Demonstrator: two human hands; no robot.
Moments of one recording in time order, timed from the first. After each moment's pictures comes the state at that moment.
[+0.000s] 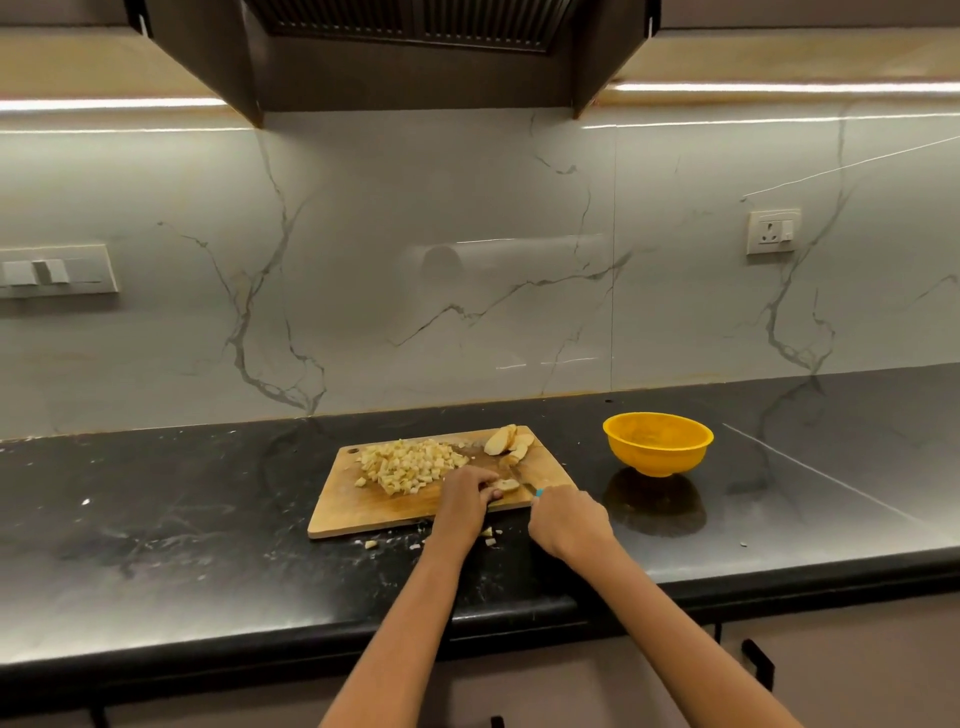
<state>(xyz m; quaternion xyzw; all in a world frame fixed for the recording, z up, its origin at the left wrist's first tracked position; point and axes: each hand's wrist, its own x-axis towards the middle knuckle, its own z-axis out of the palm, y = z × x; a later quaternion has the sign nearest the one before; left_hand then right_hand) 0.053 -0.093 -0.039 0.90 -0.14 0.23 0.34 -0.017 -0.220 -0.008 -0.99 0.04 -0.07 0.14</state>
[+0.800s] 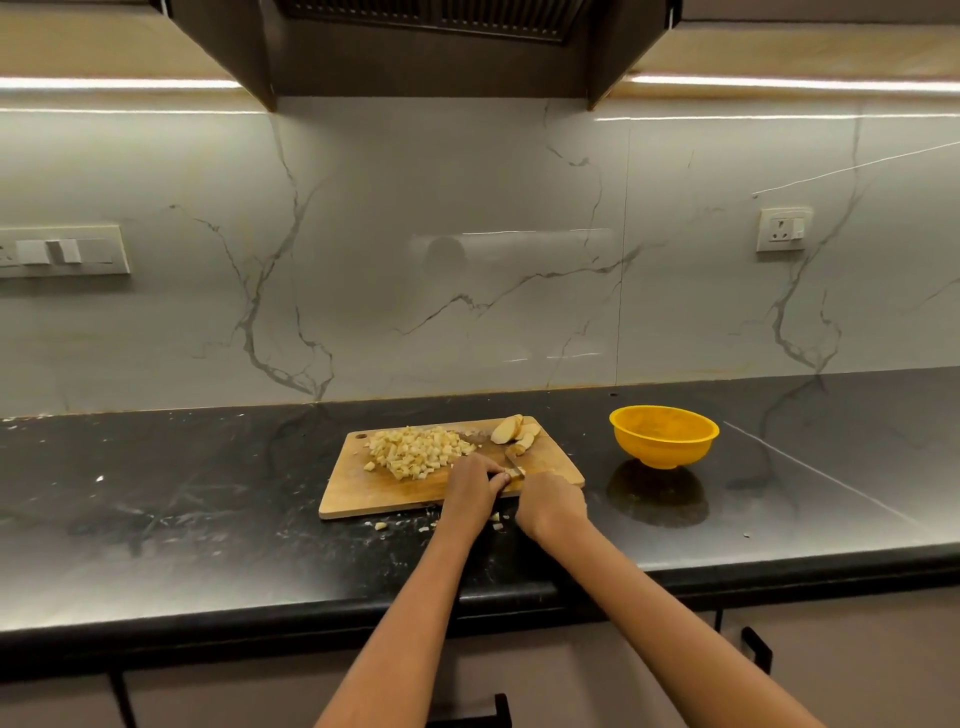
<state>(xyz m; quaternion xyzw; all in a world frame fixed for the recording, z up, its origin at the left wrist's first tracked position) 0.044 -0.093 -0.035 0.90 -0.15 0.23 0.34 -0.017 -0.195 -0.004 -1.00 0.01 -0.06 0.04</state>
